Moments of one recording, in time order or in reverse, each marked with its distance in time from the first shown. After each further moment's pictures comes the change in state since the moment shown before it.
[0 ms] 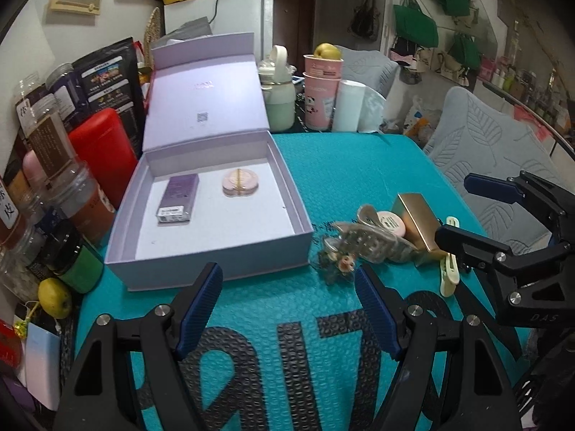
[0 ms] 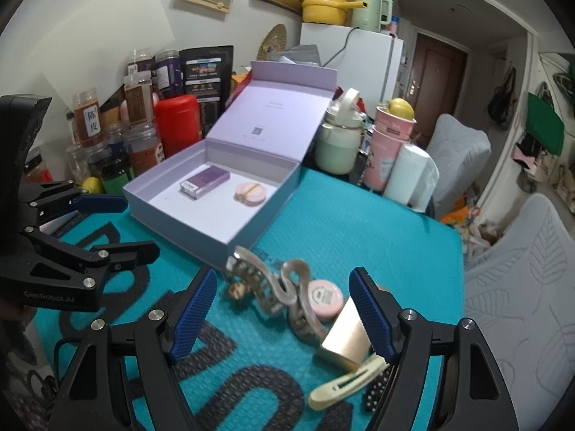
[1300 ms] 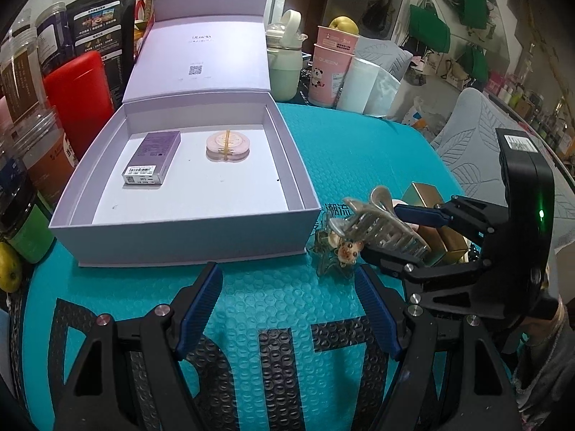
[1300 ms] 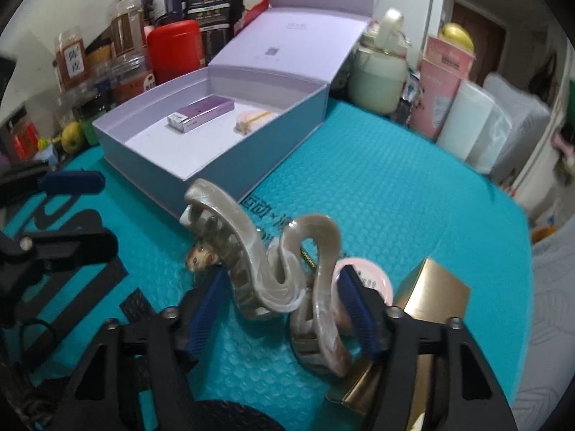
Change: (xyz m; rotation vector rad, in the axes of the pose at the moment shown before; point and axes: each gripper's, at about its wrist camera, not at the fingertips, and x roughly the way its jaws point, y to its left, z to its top) left arm 0.054 0.013 -0.010 -0.108 0.058 -0.074; right arm 0.113 -0.007 -0.024 -0.089 0.161 0.115
